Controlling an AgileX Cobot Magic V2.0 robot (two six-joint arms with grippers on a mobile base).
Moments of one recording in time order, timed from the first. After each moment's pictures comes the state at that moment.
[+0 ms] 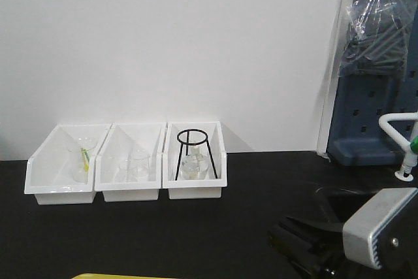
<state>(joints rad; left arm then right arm) -0.06 -0.01 0.03 0.10 0.29 -0.13 0.66 0.95 -0.59 -0.16 -0.11 0.11</state>
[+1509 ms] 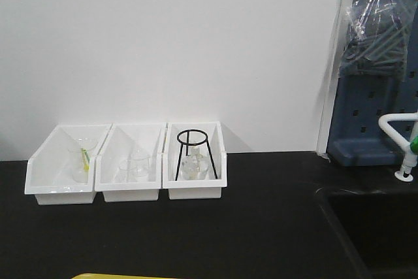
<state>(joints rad) -0.06 -0.01 0.03 0.10 0.29 -0.13 0.11 -0.01 0.03 0.00 0.04 -0.05</state>
